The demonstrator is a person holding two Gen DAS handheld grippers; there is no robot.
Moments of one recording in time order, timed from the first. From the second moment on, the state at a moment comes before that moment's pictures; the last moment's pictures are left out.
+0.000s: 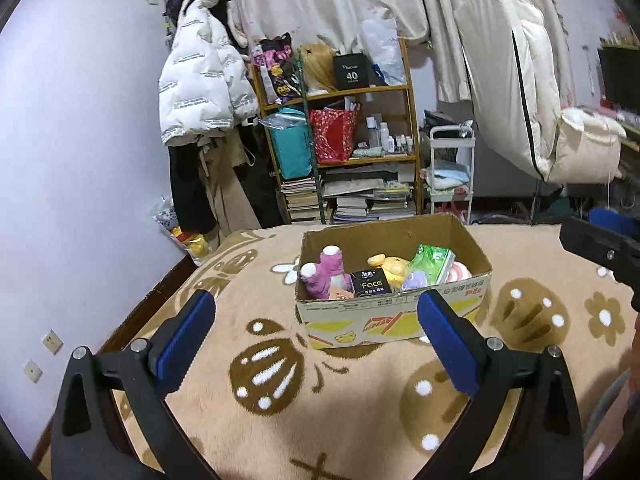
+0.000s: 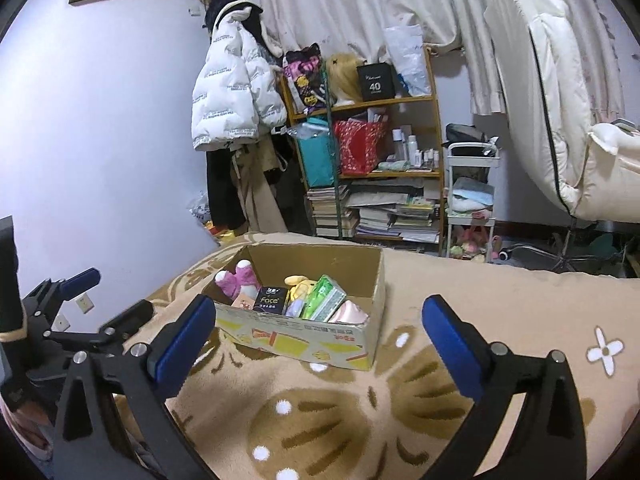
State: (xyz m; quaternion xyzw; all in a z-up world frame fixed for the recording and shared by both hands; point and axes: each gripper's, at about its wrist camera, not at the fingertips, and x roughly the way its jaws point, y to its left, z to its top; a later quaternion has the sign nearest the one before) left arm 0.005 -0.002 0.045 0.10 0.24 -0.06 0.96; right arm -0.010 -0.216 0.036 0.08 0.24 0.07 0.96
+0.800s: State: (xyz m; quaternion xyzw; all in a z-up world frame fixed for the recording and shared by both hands) left arm 0.018 0.012 0.033 0.08 0.25 -0.05 0.96; right arm -0.006 -0.225 0.014 0.12 0.28 0.05 0.95
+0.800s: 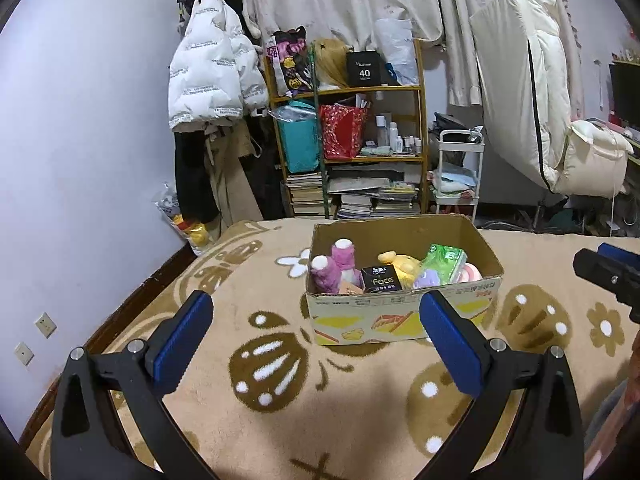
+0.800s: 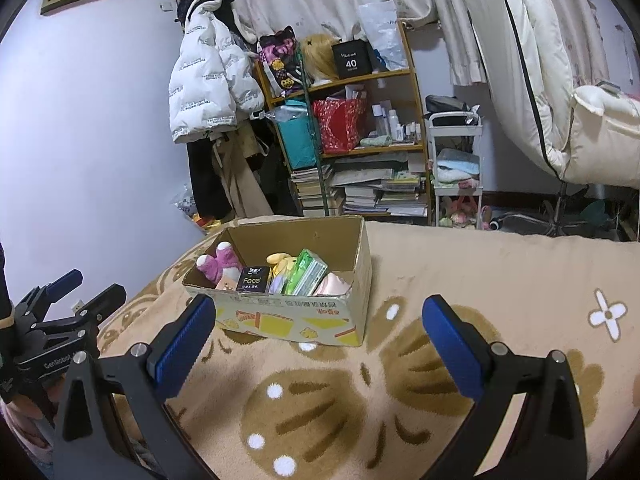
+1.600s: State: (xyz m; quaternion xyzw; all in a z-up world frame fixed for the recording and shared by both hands) left arm 0.019 0.009 0.029 0.08 0.26 -0.06 0.96; right arm -0.004 -0.225 0.012 0.11 0.28 0.05 0.95
